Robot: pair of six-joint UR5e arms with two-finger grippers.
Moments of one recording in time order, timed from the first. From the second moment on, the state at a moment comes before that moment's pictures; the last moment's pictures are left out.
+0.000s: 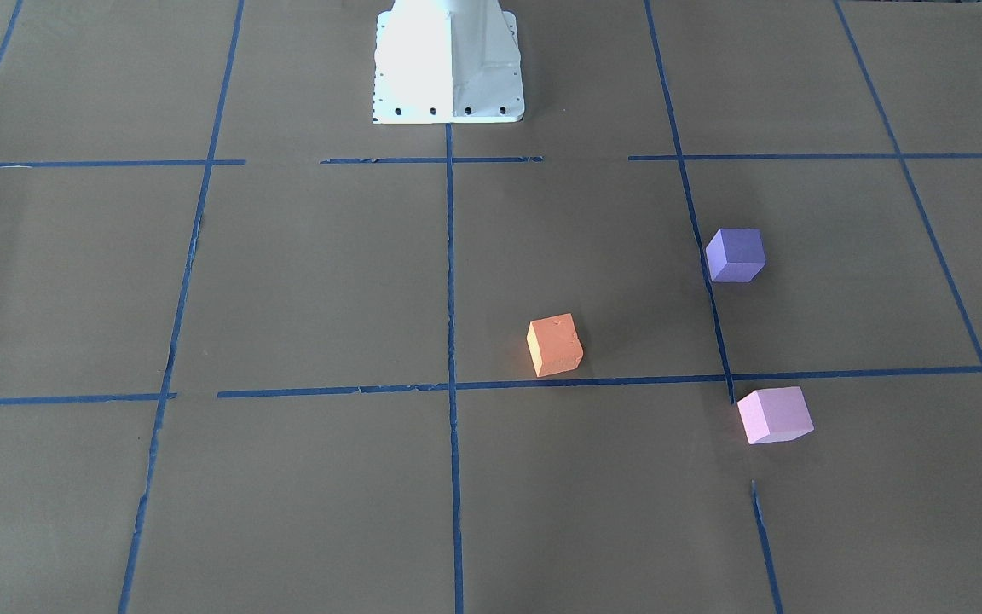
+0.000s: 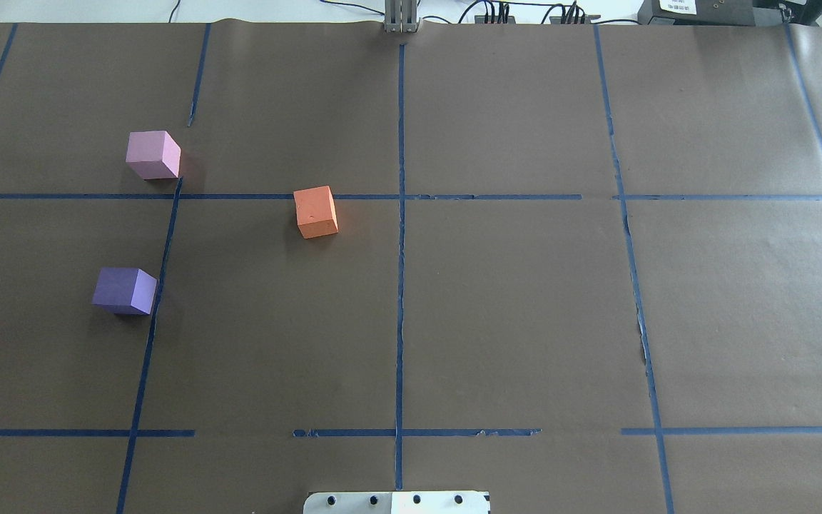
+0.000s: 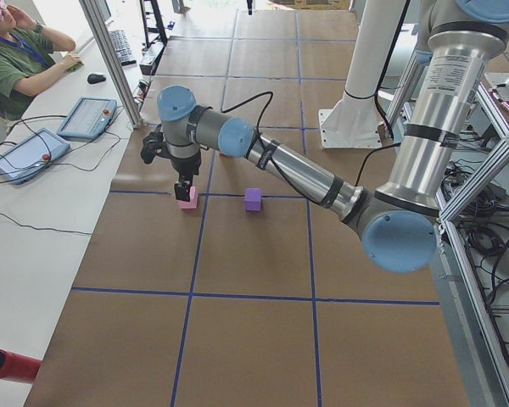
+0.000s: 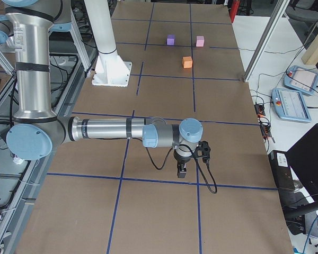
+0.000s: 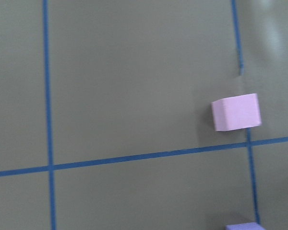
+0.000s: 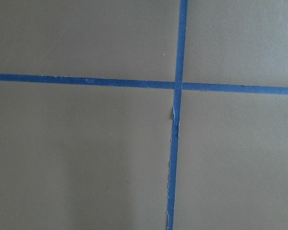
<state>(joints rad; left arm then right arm) -1.36 -1.87 -1.84 -1.38 -2.39 -0.27 1.48 -1.59 1.63 -1.57 2.36 0.05</state>
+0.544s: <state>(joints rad) -1.07 -2.13 -1.83 -1.35 -2.38 -0.66 1.48 -1.59 1.63 -1.57 2.36 0.05</state>
